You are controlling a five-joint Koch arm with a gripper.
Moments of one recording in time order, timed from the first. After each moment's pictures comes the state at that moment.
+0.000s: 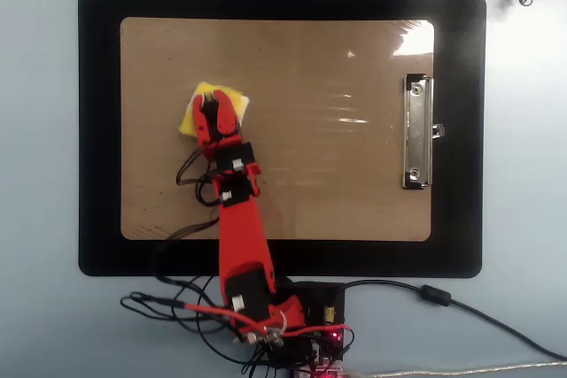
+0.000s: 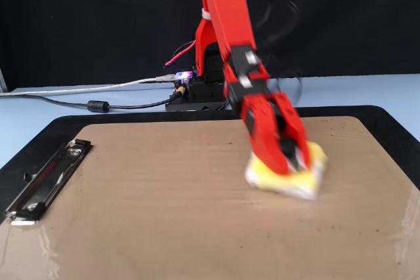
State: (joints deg) arm -22.1 64.1 109.5 -22.1 -90.3
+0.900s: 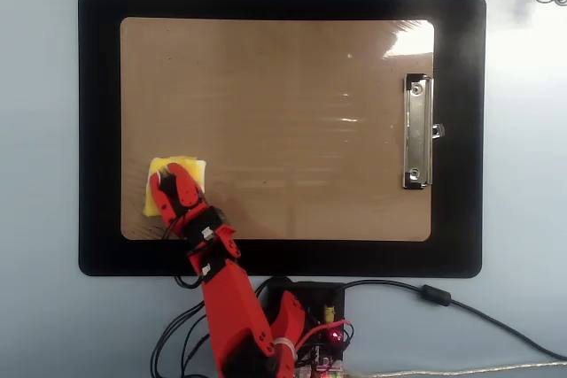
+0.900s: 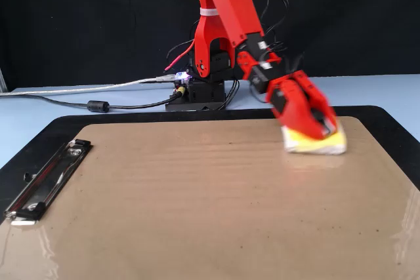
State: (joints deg) arm -51.2 88.2 140.6 -23.0 -102.5
